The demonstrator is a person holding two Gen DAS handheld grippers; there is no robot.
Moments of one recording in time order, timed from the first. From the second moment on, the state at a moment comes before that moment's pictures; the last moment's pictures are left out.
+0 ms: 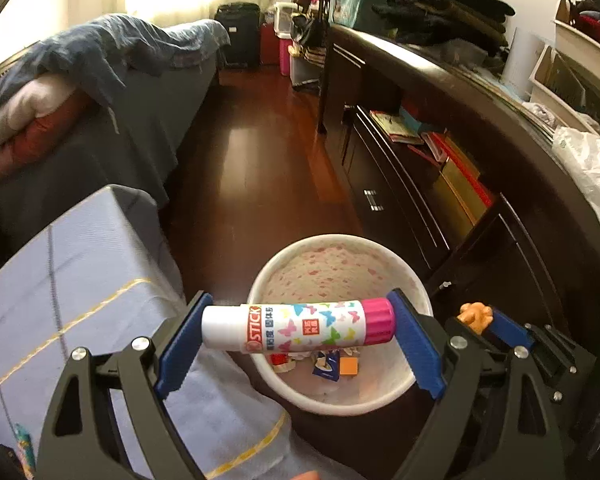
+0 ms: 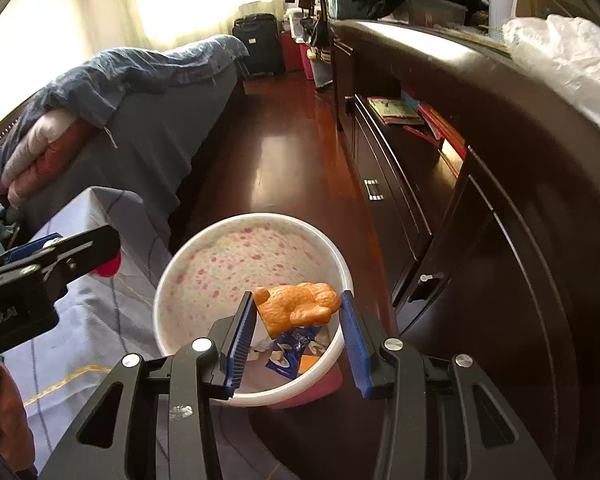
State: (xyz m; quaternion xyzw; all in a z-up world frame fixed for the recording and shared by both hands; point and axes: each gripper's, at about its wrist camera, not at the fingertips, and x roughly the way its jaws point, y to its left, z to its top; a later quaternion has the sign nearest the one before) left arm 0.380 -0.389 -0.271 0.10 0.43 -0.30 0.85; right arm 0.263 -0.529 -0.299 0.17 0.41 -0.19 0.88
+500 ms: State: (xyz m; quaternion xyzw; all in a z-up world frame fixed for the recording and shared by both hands) left arm 0.405 -0.405 -0.295 0.08 0.45 -0.31 0.83; right arm 0.296 -0.527 -0.331 0.15 0.43 -0.19 0.87
